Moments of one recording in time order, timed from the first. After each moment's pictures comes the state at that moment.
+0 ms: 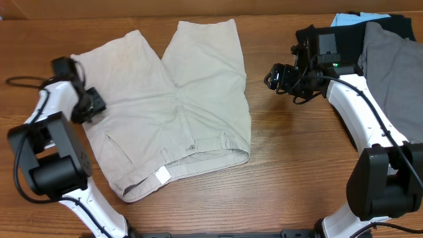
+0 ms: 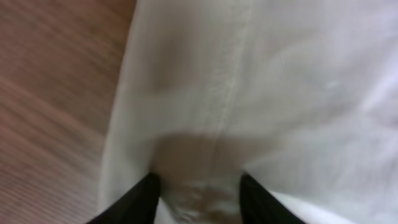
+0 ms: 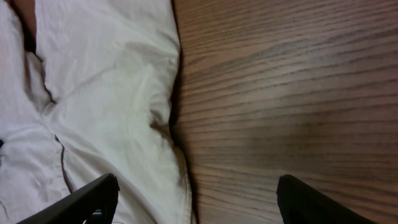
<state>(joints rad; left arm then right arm) 0.38 2.09 1.43 -0.74 -0.02 -0.28 0.09 1.80 1.41 -0.74 -0.36 0.31</state>
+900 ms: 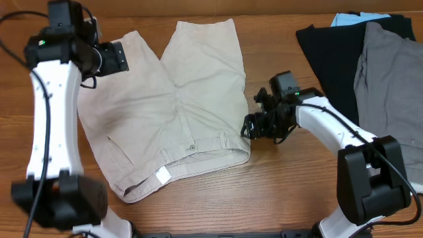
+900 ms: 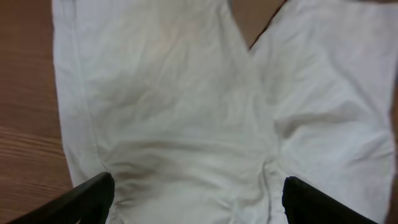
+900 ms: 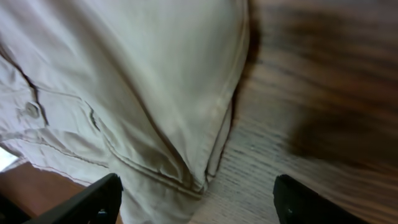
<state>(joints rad) 0.12 1.76 1.85 -1.15 0.09 -0.16 0.29 1.80 1.11 -0.75 -0.43 0.13</state>
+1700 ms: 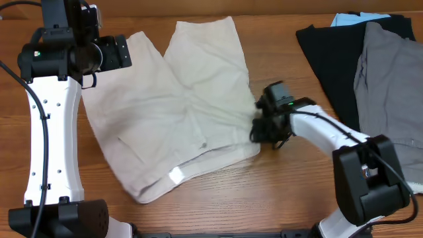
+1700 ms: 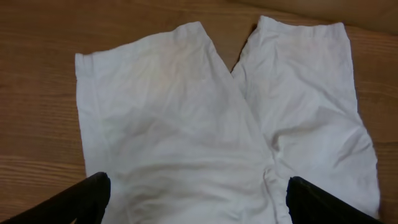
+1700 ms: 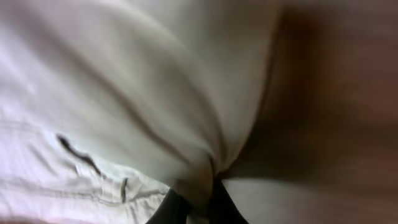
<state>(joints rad) 0.08 1.68 1.85 -1.11 0.08 -0.13 0.30 1.80 1.03 -0.64 -0.27 0.26</state>
